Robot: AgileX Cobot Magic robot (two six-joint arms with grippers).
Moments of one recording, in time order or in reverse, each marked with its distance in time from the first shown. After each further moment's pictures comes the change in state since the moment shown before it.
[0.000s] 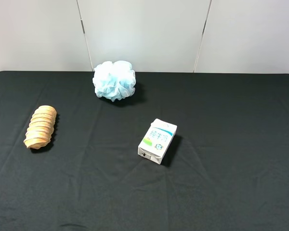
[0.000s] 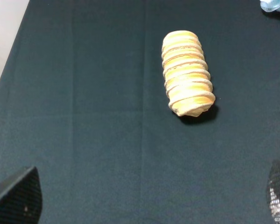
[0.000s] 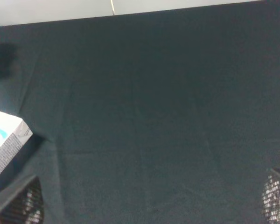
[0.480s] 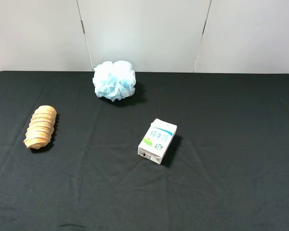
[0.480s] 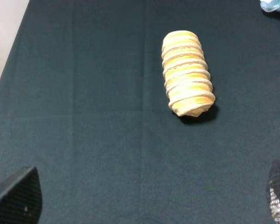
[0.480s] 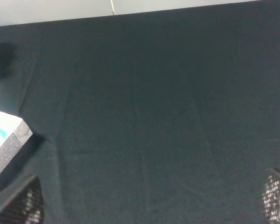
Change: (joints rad) left arm 0.000 0.000 0.000 0.000 0.000 0.000; right arm 0.000 0.000 0.000 0.000 0.000 0.000
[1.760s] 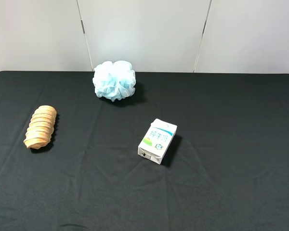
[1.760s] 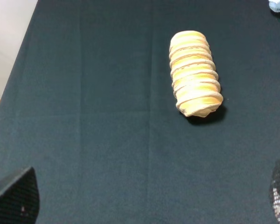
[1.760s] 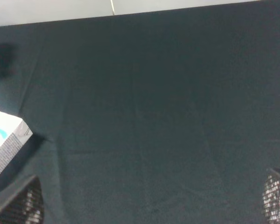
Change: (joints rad) left arm 0.000 0.000 0.000 0.022 -0.001 -0.007; right arm 0.000 0.000 0.000 0.000 0.000 0.000
